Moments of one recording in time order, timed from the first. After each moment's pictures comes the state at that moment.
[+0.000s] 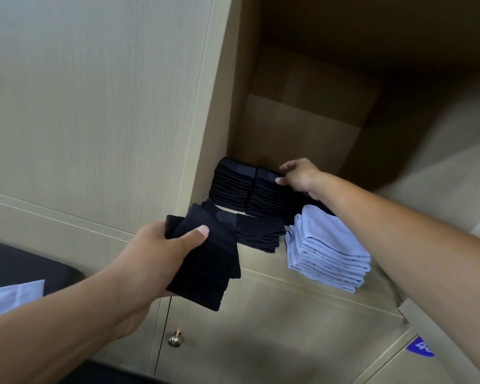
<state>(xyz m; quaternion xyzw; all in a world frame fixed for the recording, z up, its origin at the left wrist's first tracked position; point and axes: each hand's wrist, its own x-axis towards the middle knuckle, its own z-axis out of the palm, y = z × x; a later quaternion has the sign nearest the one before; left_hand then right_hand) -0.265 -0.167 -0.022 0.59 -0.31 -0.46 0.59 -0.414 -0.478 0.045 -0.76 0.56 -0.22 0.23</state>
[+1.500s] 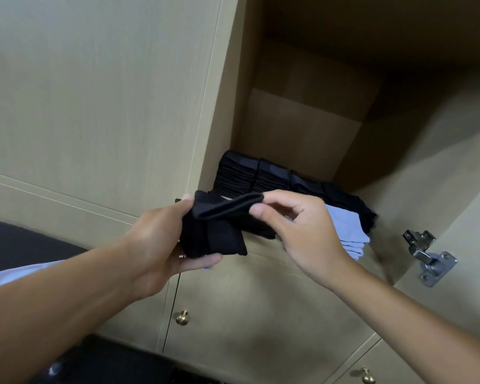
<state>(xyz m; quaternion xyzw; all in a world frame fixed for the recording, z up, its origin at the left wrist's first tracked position) -0.273 -0.149 0.002 0.53 -0.19 -0.52 0.65 -0.449 -0.255 0.014 -0.84 0.23 -0.39 0.30</state>
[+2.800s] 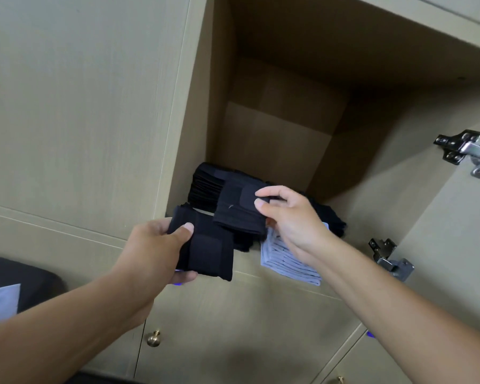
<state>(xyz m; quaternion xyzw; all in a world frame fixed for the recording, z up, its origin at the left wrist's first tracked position) -0.293 -0.174 -0.009 0.58 -0.28 -0.43 0.63 -0.463 -0.313 0.030 -0.67 0.41 -0.40 0.46</state>
